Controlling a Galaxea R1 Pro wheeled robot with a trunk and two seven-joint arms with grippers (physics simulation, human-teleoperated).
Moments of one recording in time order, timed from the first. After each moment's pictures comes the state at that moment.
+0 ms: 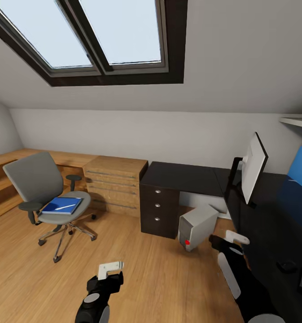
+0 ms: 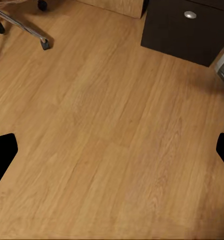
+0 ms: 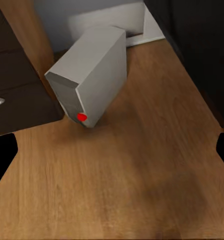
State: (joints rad) left arm -0.08 -0.17 -0.14 -1.34 0.09 0.50 0.36; right arm -0.43 -0.01 -0.06 -1.08 -0.31 0.38 -0.44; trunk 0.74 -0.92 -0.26
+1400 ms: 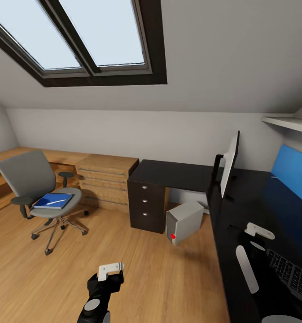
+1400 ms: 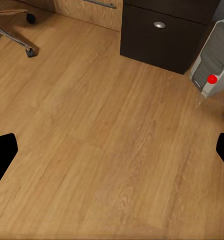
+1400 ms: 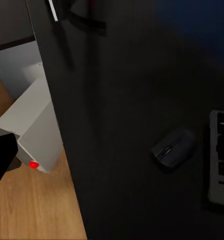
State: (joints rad) left arm -0.08 -0.15 -0.16 -1.28 0.09 0.34 0.36; right arm -0.42 -0.06 -0.18 -1.23 -0.29 0.41 -0.45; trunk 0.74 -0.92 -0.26
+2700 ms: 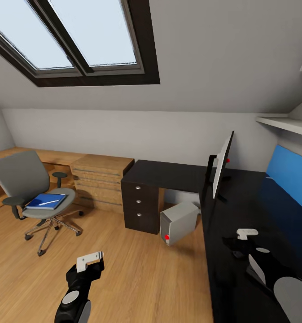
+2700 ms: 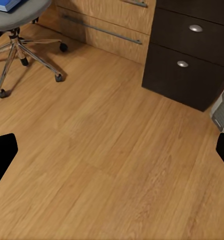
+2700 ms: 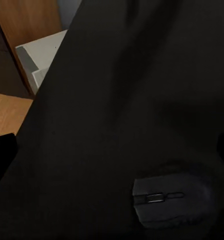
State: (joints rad) left arm -0.08 -0.10 -0.04 -1.40 0.09 0.33 0.36; right arm -0.71 -0.28 -0.06 -0.37 -0.01 0.04 0.18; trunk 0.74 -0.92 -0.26
